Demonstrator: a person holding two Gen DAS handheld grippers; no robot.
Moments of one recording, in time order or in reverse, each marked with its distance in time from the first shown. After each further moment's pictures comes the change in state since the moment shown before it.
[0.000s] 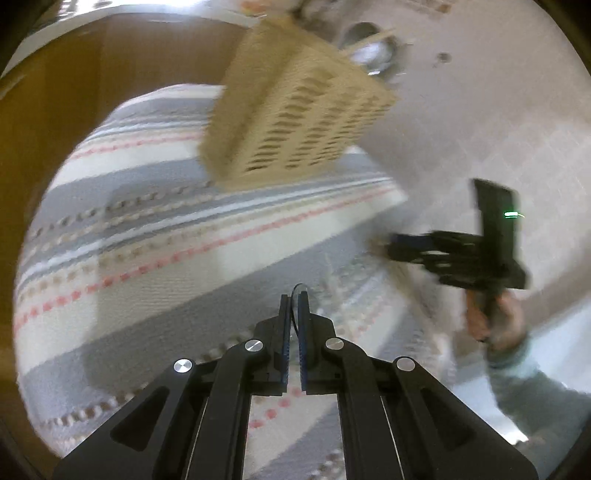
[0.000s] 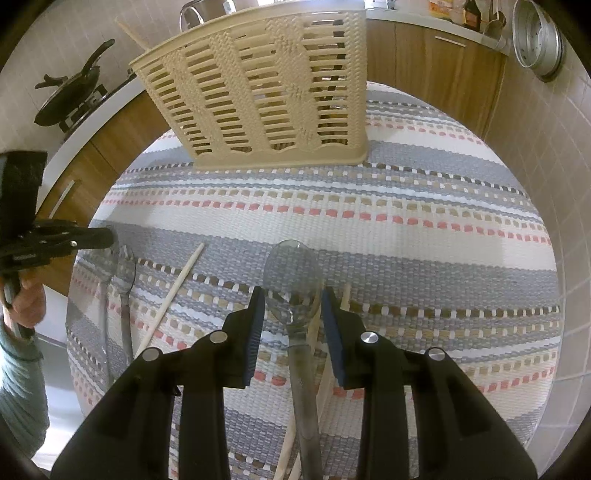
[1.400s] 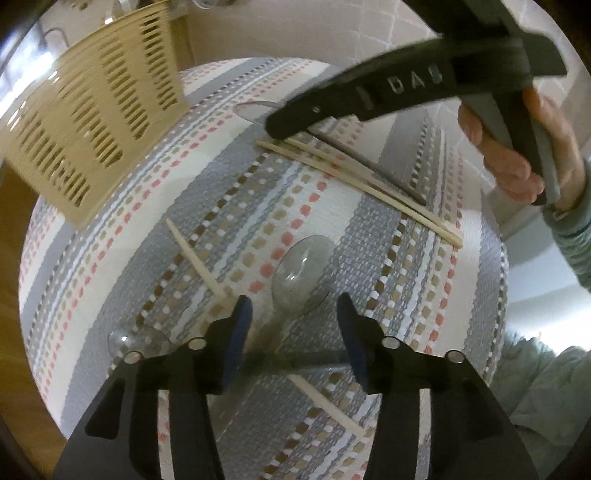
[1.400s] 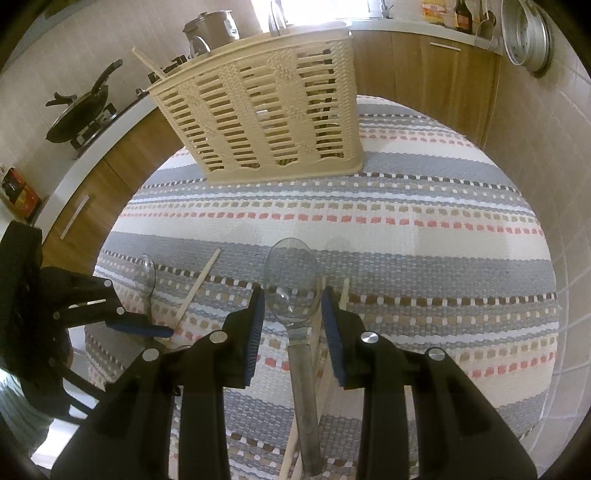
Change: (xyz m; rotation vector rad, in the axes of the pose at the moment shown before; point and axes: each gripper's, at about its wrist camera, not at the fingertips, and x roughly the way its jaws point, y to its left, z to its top) left arm 0.107 -0.144 -0.043 0.557 0.324 0.302; right arm -0.031 -0.011 -0.011 0.040 -0.068 0.049
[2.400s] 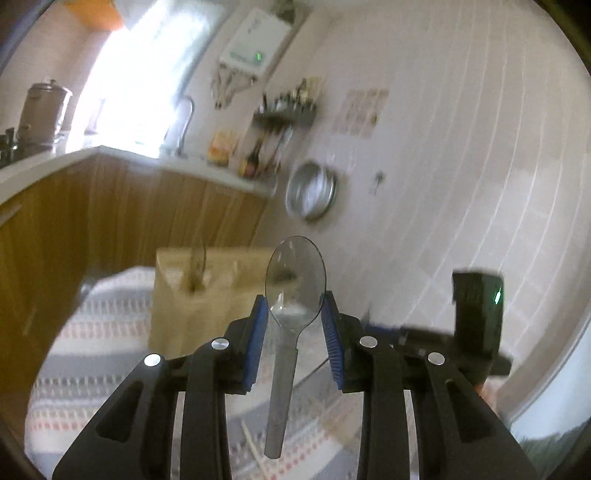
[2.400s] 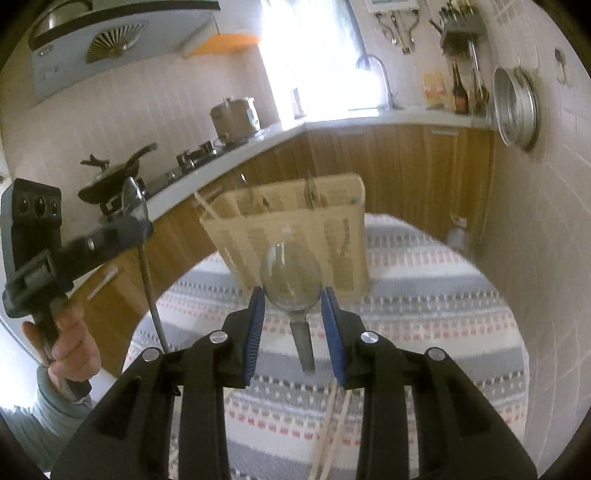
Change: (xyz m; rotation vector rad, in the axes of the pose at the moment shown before) left arm -0.170 0.102 0.001 -0.505 -0.921 -0.083; right arm -0.078 0.019 0.042 -0.039 -0.395 0.068
